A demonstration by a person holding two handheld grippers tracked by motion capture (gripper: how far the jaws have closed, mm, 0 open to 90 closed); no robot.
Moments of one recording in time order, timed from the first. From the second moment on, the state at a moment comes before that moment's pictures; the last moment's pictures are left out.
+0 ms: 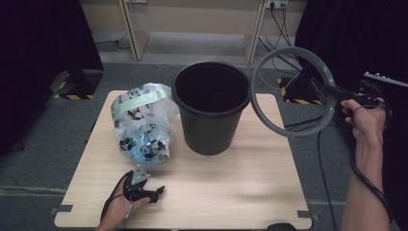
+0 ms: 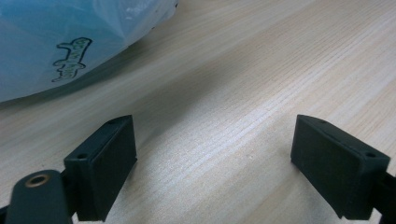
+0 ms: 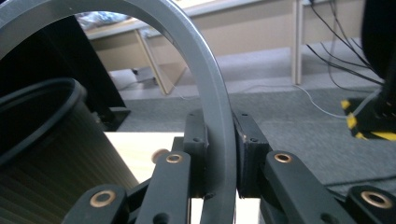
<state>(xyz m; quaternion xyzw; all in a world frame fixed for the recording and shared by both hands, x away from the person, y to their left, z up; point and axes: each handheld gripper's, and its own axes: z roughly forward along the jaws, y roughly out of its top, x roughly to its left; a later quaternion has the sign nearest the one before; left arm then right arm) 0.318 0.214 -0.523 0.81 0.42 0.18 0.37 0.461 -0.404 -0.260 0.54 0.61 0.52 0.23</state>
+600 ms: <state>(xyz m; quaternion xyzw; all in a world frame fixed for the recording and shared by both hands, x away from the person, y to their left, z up) 0.318 0.214 -0.523 0.81 0.42 0.18 0.37 0.499 -0.295 -0.229 0.47 0.66 0.55 0.19</state>
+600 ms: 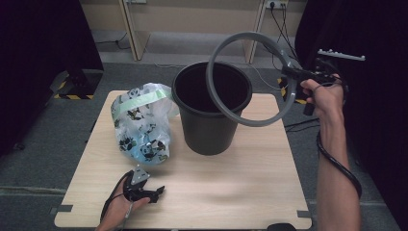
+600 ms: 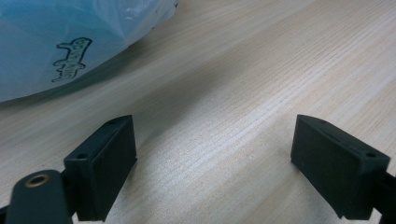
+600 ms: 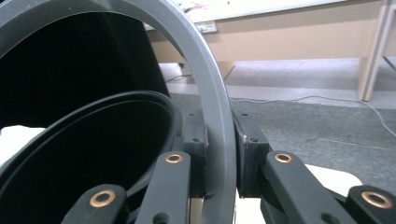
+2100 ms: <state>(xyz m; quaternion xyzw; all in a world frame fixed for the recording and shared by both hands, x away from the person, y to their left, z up) 0.318 0.214 -0.523 0.81 0.42 0.18 0.37 0.563 -0.196 -0.256 0.51 0.70 0.45 0.20</state>
